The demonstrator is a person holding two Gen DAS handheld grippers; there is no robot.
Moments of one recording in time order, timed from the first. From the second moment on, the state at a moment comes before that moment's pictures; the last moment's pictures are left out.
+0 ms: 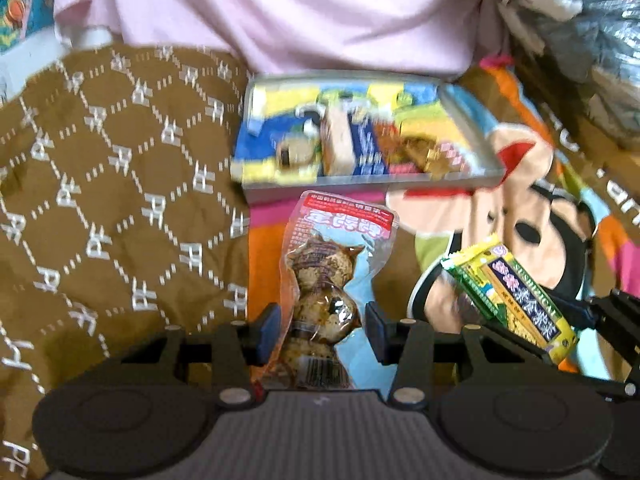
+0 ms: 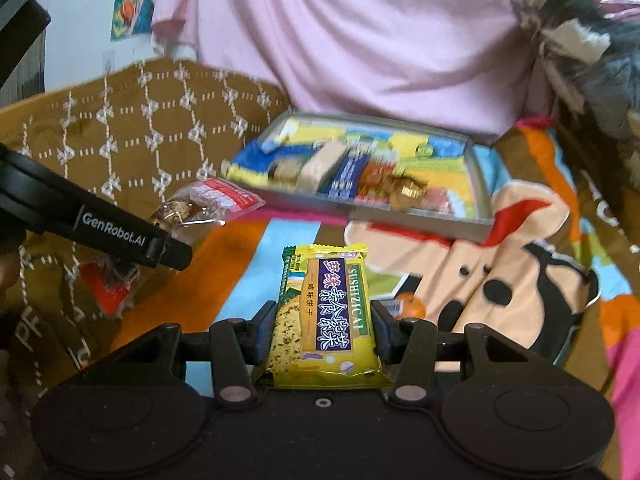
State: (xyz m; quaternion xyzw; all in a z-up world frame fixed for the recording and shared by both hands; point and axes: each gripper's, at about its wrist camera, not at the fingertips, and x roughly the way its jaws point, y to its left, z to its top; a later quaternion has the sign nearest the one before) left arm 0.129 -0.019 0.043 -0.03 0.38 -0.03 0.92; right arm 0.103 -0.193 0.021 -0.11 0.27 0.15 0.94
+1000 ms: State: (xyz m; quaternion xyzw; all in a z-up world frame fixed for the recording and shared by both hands) left arm 0.253 -0.046 0.101 -0.06 0.24 0.02 0.97; right arm 0.226 -0.265 0.070 -0.06 0.11 0.09 0.99
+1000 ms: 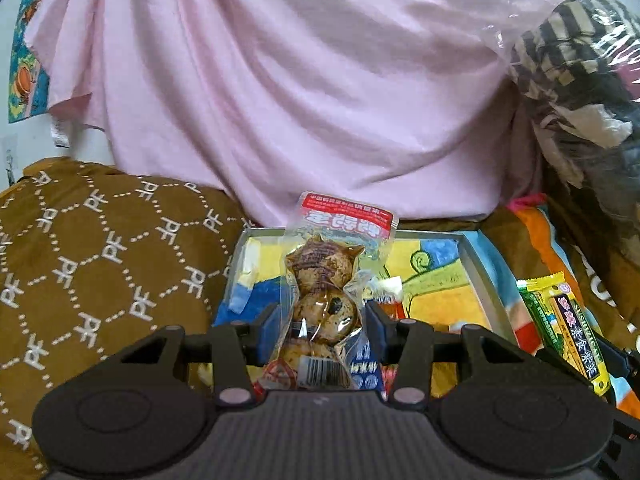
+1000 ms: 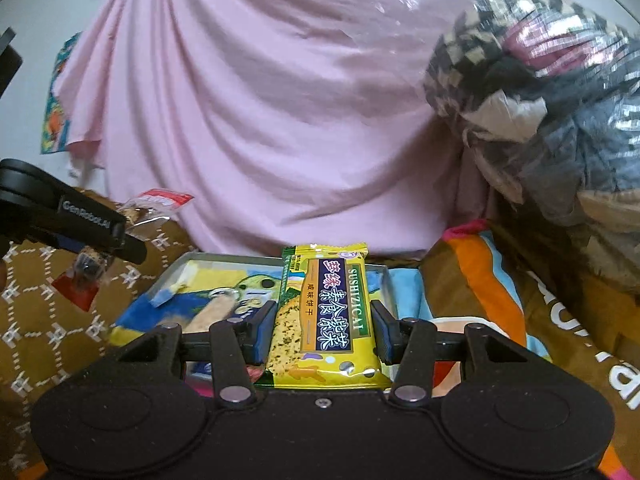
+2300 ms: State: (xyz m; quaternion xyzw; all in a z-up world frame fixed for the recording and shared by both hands) left arm 0.398 -0.132 0.012 -0.01 0.31 0.00 0.95; right arm 0.347 -0.284 -0.031 -0.02 0.13 0.09 0.99
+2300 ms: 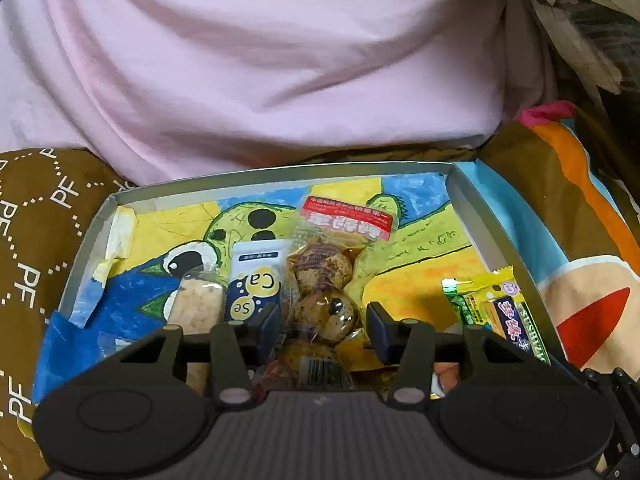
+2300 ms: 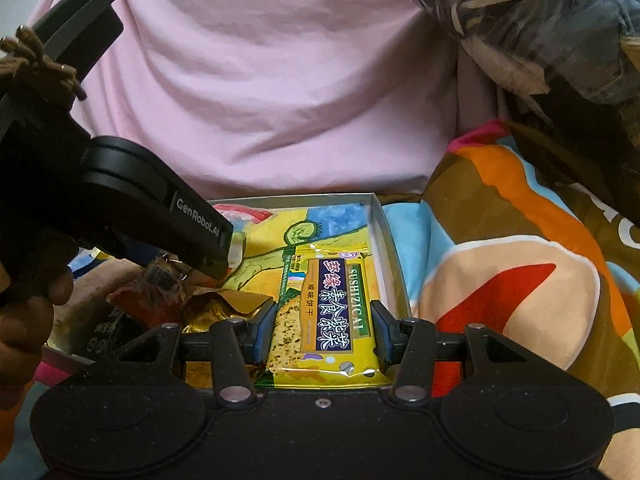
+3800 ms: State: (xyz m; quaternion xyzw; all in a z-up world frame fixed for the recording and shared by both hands) left arm 0.243 -0.084 0.139 -0.05 0.17 0.01 0.98; right arm 0.216 -0.274 0.093 -0.02 0.02 0.07 1.00
